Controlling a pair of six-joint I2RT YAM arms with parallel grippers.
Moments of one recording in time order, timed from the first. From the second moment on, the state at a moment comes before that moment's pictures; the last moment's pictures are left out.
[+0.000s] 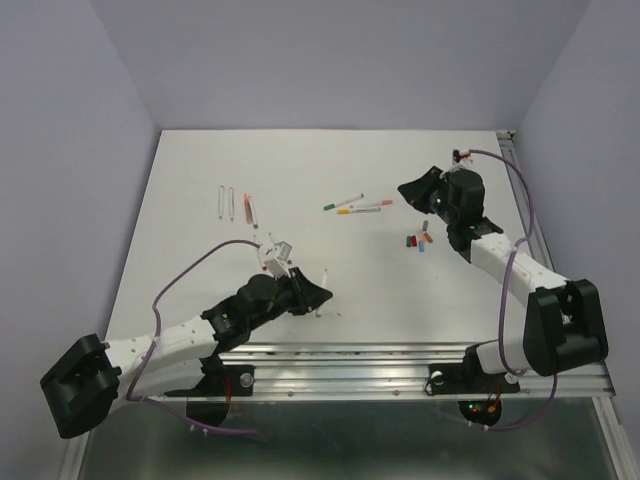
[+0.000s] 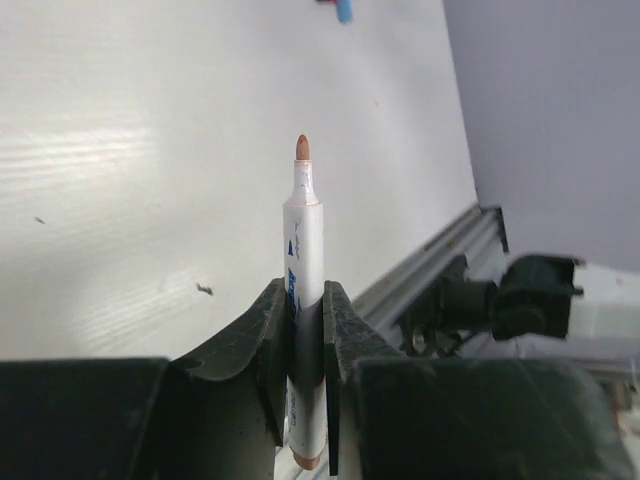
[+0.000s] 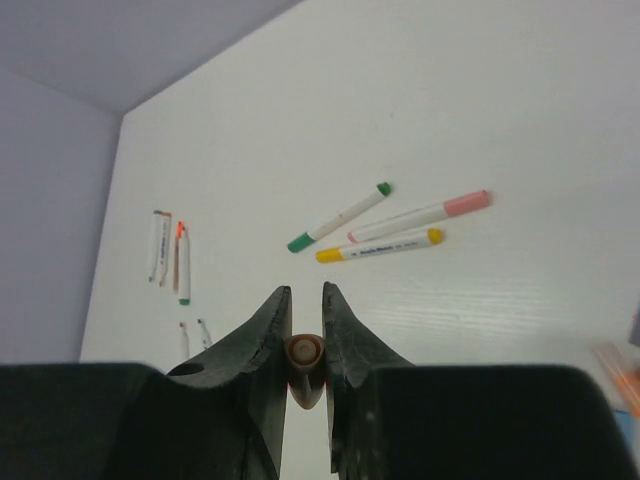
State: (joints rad) left arm -0.94 0.90 0.21 0.40 0.02 -0.99; right arm 0.22 1.40 0.88 0.28 -0.13 0.72
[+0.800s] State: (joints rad) left arm -0.52 1.26 0.63 -0.14 -0.28 -0.79; right arm 0.22 1.47 0.71 0.07 0.05 0.53
